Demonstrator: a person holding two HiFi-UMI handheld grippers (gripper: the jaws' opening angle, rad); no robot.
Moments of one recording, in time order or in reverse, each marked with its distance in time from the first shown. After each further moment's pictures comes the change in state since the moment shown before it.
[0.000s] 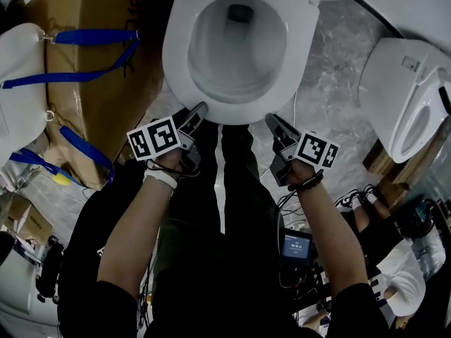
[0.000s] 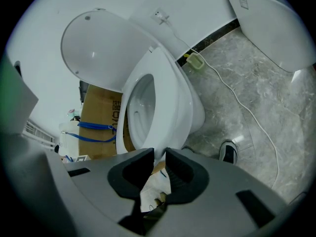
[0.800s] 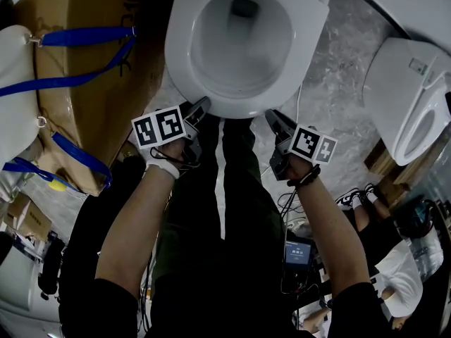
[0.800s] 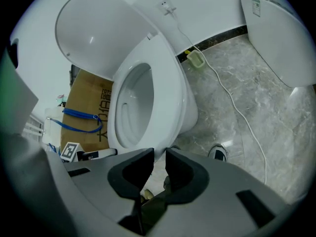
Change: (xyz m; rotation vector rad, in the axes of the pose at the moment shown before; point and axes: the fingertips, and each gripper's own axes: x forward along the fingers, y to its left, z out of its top) left arm 0.034 0.036 0.002 0.036 0.073 0.079; right arm 0.033 -0.034 0.000 -0.097 0.044 -0.122
